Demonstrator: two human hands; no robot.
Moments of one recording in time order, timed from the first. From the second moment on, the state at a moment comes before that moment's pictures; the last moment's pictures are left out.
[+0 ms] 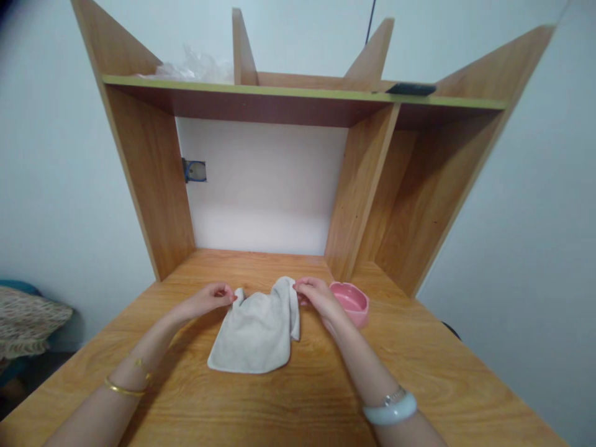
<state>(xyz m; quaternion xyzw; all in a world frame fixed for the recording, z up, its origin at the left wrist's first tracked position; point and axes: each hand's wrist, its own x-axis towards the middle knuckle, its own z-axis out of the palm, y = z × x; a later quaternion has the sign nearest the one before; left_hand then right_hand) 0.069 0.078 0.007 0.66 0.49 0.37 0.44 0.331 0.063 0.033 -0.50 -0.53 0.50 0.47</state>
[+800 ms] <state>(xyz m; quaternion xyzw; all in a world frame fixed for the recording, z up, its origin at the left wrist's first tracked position) 0.077 0.073 0.009 0.60 0.42 0.45 0.50 0.353 0.063 0.023 -0.50 -0.56 0.42 0.51</state>
